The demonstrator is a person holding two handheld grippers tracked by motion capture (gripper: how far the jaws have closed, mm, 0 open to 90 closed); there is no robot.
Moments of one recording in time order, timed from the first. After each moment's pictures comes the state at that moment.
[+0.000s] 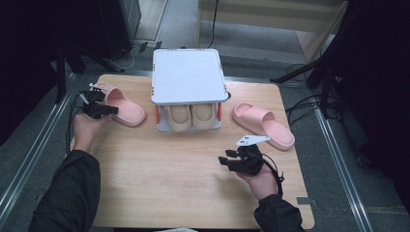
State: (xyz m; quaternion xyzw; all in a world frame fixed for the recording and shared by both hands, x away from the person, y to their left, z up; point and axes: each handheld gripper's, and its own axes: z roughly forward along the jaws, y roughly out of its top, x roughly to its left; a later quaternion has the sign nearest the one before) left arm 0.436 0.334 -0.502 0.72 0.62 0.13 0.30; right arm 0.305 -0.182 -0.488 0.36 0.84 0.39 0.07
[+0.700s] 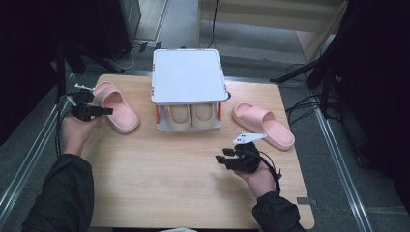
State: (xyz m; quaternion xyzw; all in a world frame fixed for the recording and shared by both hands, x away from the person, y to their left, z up) left arm 0.413 0.354 -0.486 0.69 0.64 0.12 0.32; right arm 0.311 -0.174 -0.487 0.35 0.85 0.39 0.06
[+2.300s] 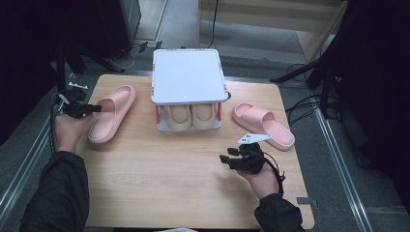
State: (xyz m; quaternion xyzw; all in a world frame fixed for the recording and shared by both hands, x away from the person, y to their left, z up) left arm 0.421 0.378 -0.491 0.69 0.64 0.16 0.29; right arm 0.310 -0.185 -0.486 0.37 0.84 0.40 0.07
